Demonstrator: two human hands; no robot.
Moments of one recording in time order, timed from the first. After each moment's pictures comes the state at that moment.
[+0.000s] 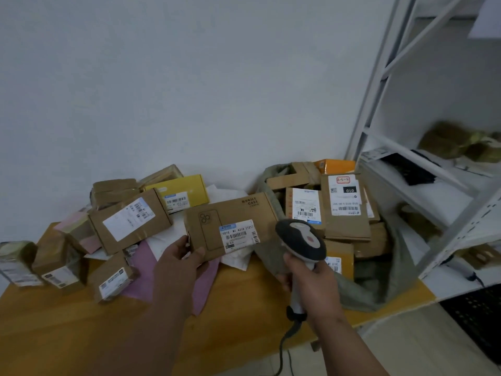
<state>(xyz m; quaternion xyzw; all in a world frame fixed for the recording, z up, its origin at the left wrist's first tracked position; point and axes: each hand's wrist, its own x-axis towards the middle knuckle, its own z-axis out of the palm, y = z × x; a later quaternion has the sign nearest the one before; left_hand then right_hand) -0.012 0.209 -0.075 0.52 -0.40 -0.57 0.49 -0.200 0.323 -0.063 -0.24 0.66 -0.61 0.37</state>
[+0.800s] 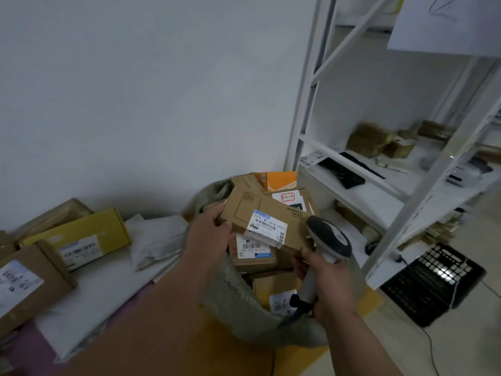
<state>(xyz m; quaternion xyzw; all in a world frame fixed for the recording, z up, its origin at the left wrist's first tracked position) -0.211 0.112 -0.033 0.42 -0.69 -0.49 0.31 -0.344 0.274 -0.081 -0.04 0.63 -0.73 0.25</state>
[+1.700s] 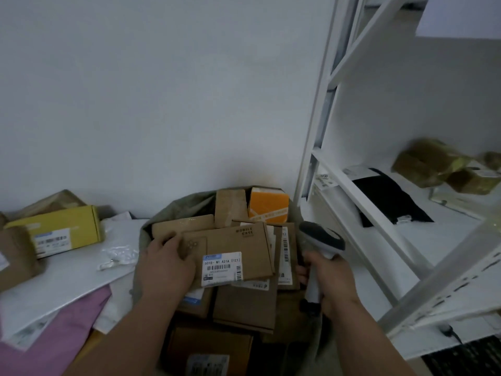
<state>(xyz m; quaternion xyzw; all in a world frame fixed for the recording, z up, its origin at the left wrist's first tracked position) -0.334 0.129 -0.064 0.71 -0.66 -0.16 0.19 -0.577 0.228 -0.069 -0.13 0.71 -0.56 0.40</state>
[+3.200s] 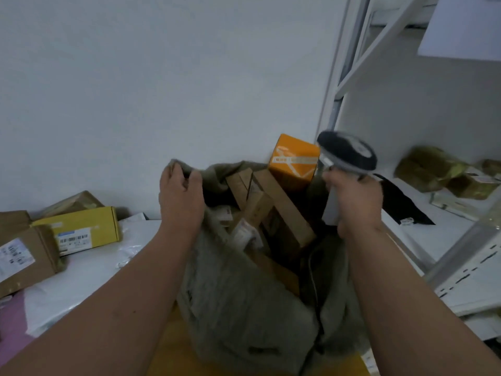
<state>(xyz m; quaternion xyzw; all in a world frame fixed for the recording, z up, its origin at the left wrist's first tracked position) -0.336 0.098 0.034 0.56 -0.61 -0.28 0.49 -0.559 0.198 0.068 -0.22 0.65 -0.70 0.20</state>
